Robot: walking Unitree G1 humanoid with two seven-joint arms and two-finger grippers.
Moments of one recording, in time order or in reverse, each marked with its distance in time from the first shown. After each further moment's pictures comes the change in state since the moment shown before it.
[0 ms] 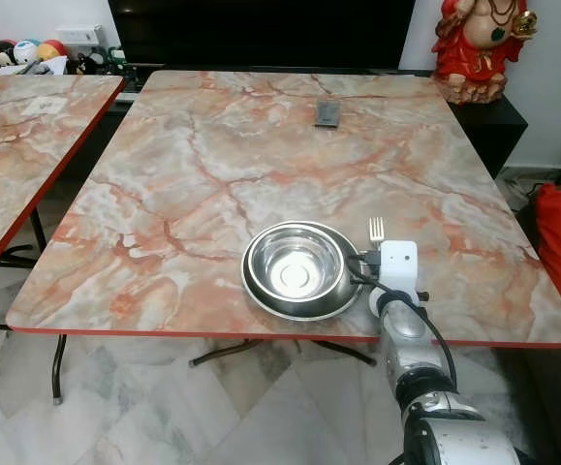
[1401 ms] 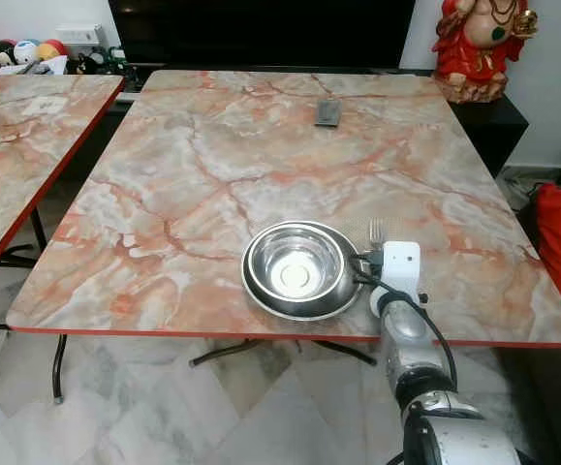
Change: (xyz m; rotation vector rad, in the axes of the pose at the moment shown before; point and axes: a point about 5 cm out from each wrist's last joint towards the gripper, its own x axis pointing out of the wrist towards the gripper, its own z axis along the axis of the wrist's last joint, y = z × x) left arm 0.000 0.001 0.000 0.001 0.001 0.002; right arm 0.000 0.000 -0.001 0.029 0.004 0.002
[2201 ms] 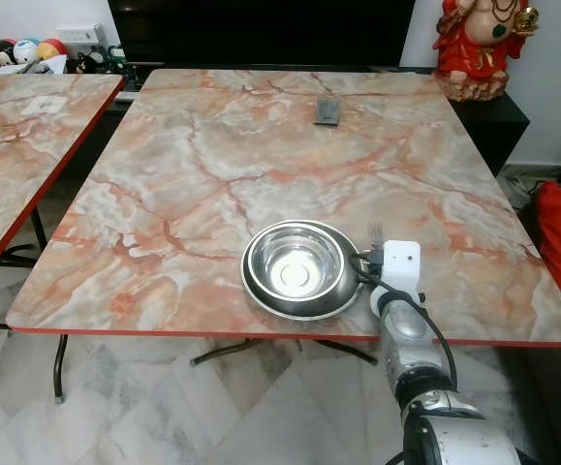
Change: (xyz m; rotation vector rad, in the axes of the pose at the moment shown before) left arm 0.000 0.000 0.000 0.000 0.000 0.001; right arm 0.000 0.000 0.001 0.003 -0.004 -0.013
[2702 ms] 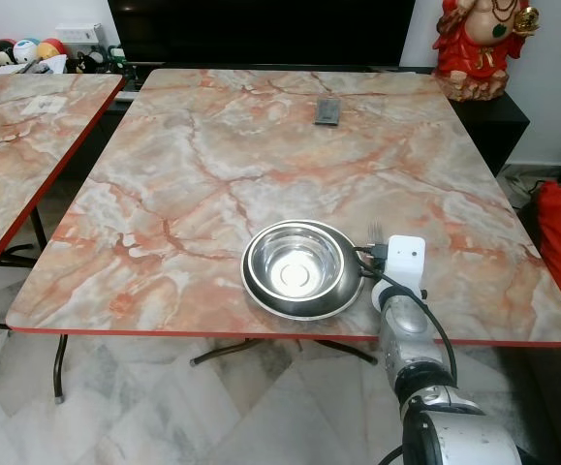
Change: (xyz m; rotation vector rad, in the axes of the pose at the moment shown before) left arm 0.000 0.000 0.000 0.000 0.000 0.000; right arm 0.002 0.000 0.006 0.039 -0.016 -0.018
